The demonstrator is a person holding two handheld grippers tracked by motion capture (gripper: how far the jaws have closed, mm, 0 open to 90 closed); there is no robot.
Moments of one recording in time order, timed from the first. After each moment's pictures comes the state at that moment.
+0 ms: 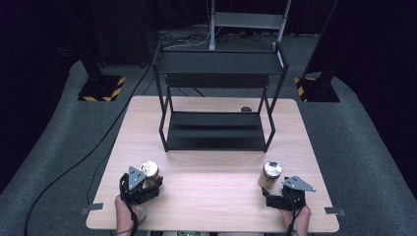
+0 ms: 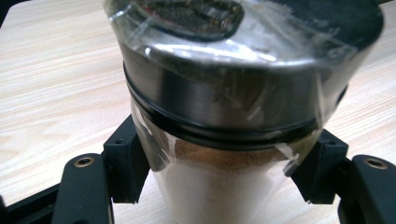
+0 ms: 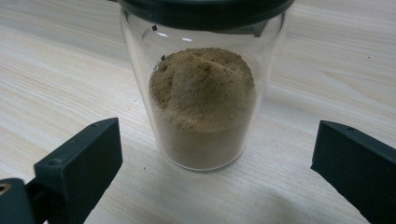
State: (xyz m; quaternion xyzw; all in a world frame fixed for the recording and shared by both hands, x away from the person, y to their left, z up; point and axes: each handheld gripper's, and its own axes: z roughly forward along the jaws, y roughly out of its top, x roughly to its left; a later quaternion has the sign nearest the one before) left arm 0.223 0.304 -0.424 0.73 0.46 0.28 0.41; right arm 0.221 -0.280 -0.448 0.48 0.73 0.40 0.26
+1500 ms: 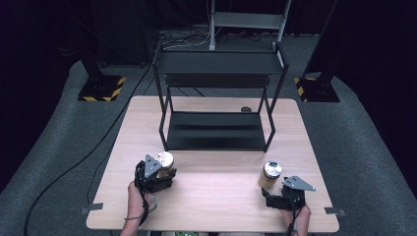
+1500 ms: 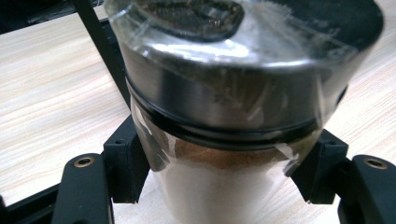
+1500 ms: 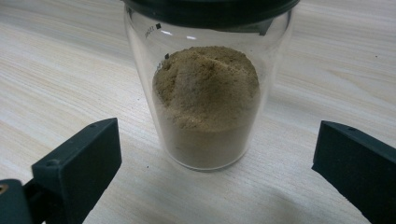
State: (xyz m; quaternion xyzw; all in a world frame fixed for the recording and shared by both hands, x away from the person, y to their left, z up) left arm 0.258 0.280 -0.404 0.77 0.41 0.27 0.41; right arm 0.224 -0.282 -0.448 0.48 0.74 0.40 0.26
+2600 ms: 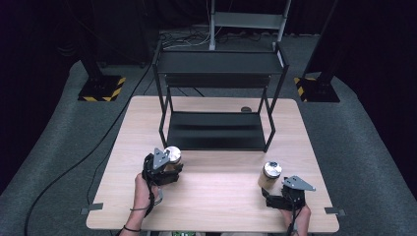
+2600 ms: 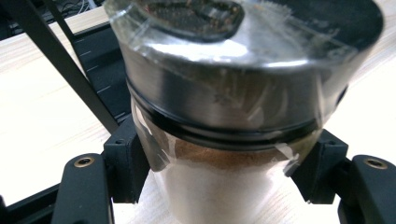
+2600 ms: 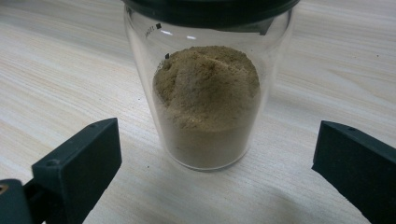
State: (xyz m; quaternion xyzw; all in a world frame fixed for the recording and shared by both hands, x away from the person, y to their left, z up) left arm 0.286 0.267 -0.397 0.79 0.39 0.26 0.40; right arm 0.224 -0.283 -0.448 0.48 0.74 0.40 0.26
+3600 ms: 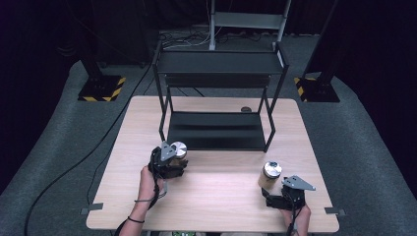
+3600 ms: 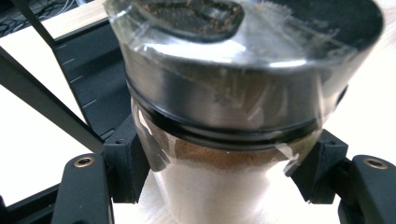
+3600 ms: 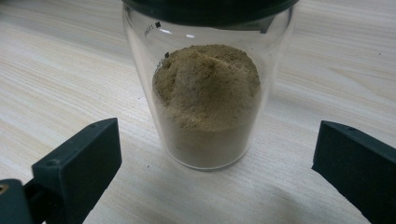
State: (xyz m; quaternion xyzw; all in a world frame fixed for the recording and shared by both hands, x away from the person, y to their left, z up) left arm 0.314 0.254 -0.388 0.81 0.38 0.24 0.38; right arm 0.226 -0.283 -0.447 0.48 0.74 0.40 0.25
